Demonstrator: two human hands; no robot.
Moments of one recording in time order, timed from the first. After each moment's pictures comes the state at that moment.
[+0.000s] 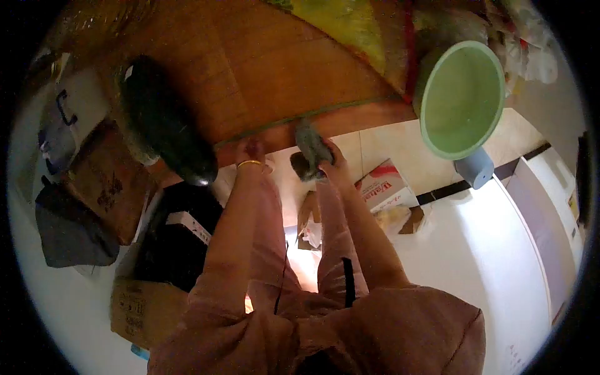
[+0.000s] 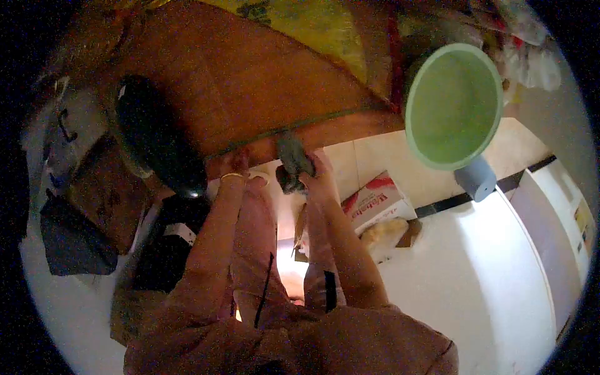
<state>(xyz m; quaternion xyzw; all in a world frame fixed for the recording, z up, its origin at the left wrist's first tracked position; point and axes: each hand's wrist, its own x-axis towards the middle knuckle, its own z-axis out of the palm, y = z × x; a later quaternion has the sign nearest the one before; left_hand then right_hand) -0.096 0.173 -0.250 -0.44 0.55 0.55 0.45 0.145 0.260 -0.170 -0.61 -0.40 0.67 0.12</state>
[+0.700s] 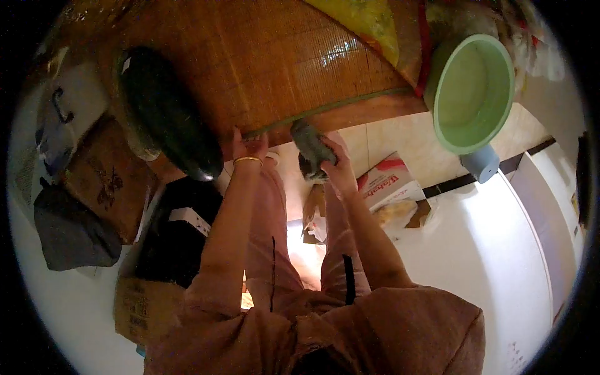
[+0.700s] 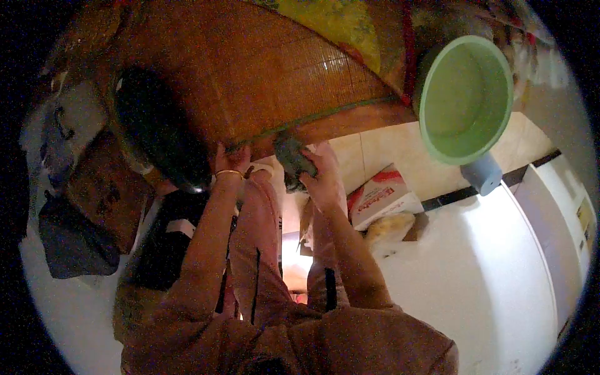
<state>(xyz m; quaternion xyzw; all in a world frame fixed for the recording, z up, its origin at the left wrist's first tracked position) -0.111 0.220 -0.201 -0.52 0.41 0.61 0.42 0.130 0.241 -0.158 -0.60 -0.43 0.67 0.09</state>
